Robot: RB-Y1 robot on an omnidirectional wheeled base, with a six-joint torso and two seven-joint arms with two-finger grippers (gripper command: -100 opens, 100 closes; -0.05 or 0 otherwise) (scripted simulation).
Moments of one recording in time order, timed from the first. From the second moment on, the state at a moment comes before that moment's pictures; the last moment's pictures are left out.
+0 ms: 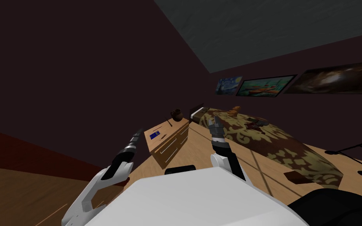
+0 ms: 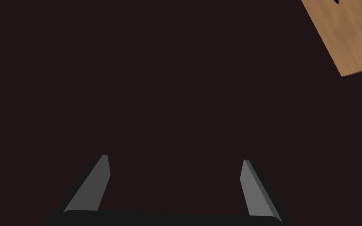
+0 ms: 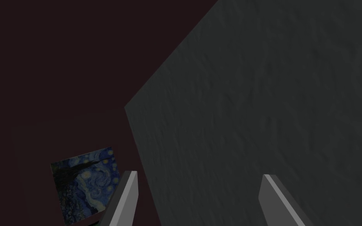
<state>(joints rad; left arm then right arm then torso) 0.41 0.29 0.21 -2.04 -0.01 0.13 -0.14 0.54 0.00 0.02 -2.35 -0.09 -0.37 0.09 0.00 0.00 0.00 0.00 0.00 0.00</state>
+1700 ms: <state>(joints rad) 0.34 0.37 0.37 -1.86 0.03 0.60 -0.11 0.54 0.00 0.02 -2.35 -0.09 -0.37 0.09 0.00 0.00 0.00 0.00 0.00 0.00</state>
